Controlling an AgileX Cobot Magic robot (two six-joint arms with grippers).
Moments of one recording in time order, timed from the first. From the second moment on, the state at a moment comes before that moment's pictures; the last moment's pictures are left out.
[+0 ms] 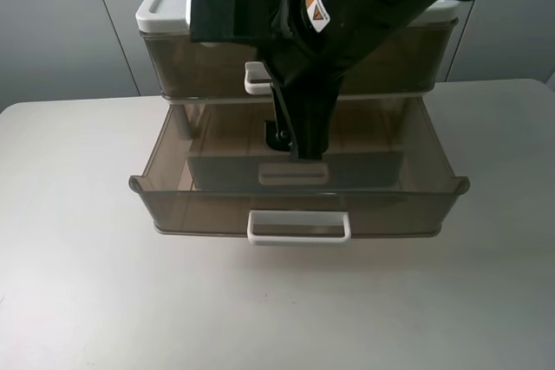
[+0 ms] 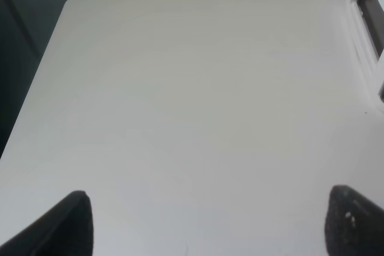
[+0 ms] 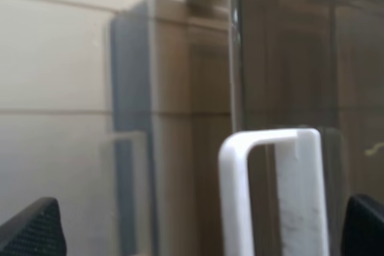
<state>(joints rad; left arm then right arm) -0.02 0.00 -0.51 0.10 1.09 -0.05 0.95 1.52 -1.16 -0.36 0.68 -0.46</state>
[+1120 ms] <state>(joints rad) -0.02 0.00 -0.51 0.10 1.09 -0.05 0.92 1.56 -1.16 -0.28 0.72 -0.46</state>
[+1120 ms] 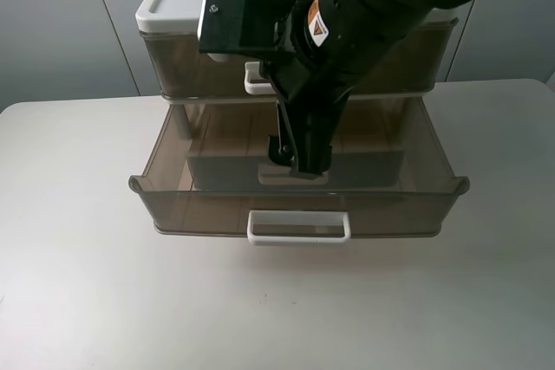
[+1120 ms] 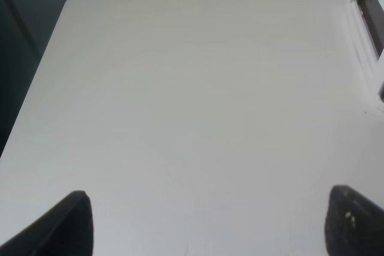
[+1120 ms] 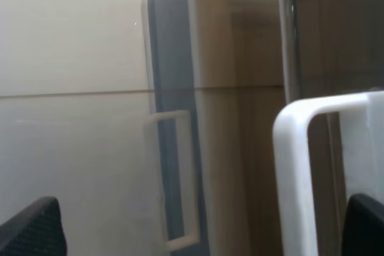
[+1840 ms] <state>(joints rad) -0.02 0.00 -0.51 0.10 1.09 -0.05 0.89 1.59 -1.16 -0.28 0.60 -0.46</state>
